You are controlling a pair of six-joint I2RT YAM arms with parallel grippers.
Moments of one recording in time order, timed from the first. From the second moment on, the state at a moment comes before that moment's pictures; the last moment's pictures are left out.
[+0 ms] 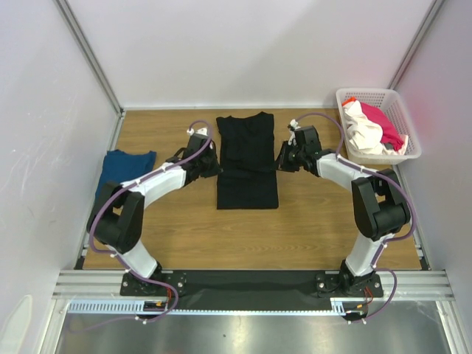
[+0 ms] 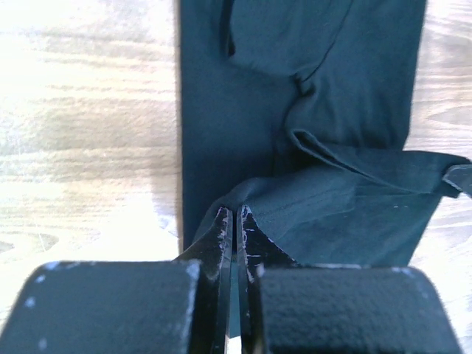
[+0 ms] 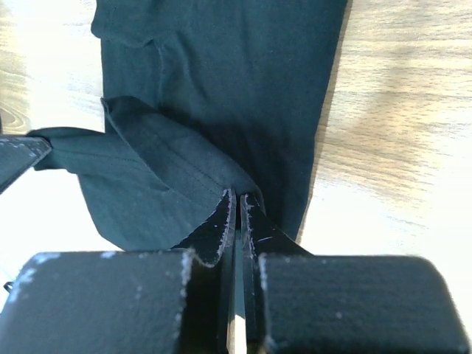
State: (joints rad) left arm -0.45 1.65 1.04 -0.17 -0.03 -0.62; right arm 0.36 1.77 1.14 -0.12 -0.30 0.49
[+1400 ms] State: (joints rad) left arm -0.38 1.71 1.40 -0.30 0.00 -0.47; right arm 0.32 1.84 1.53 -0.34 -0.29 0.41
